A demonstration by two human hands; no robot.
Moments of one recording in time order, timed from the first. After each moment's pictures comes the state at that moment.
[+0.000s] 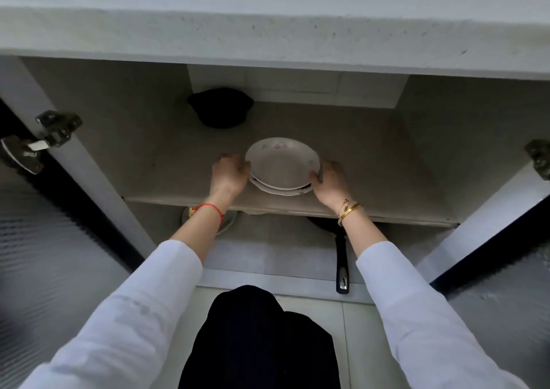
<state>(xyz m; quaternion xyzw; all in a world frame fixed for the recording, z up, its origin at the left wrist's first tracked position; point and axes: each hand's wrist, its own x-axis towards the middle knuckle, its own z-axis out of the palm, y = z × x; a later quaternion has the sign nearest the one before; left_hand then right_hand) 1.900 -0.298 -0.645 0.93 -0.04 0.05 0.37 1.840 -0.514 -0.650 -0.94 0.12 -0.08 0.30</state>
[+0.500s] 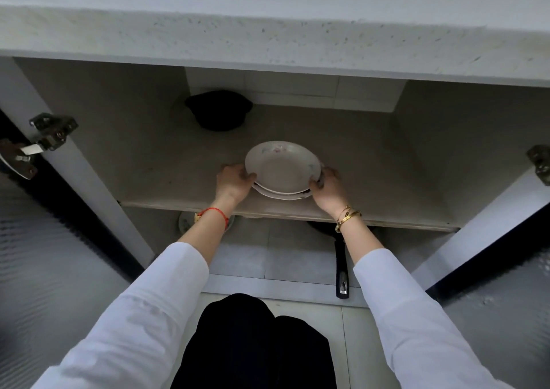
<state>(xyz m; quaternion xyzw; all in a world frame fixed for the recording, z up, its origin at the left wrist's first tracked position) 1.905 -0.306 -0.656 0.91 -0.02 0.00 0.41 1.846 -0.510 -0.662 -0.91 0.14 -0.10 0.37</state>
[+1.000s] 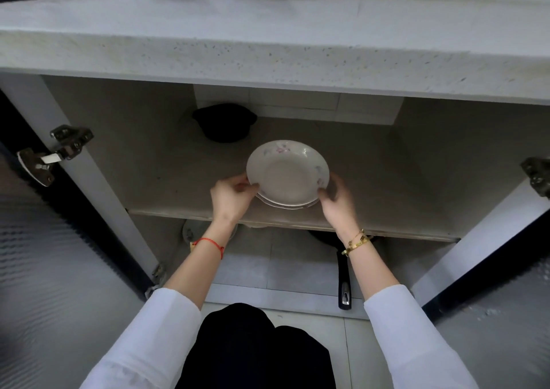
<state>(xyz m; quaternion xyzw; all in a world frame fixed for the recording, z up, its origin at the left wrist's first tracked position) 1.862 -0.293 -0.640 0.84 -0.02 0.08 0.54 1.812 -0.500 -0.648 -0.80 0.13 -0.18 0.56</state>
